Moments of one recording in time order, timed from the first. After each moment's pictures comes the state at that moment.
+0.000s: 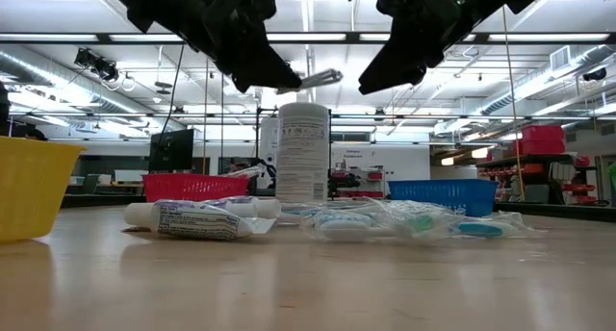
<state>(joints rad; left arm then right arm) -0.03 1.41 0.80 0.12 -0.10 -0.06 0.09 1.38 0.88 -0.15 0.19 0.10</state>
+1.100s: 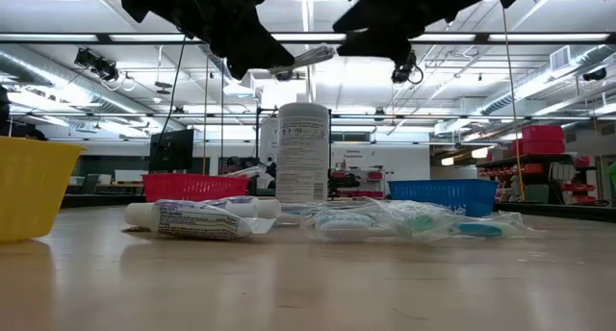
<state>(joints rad) 0.00 1.32 0.80 0.08 -0.04 -0.07 0.09 1.37 0.88 0.09 0.18 0.17</state>
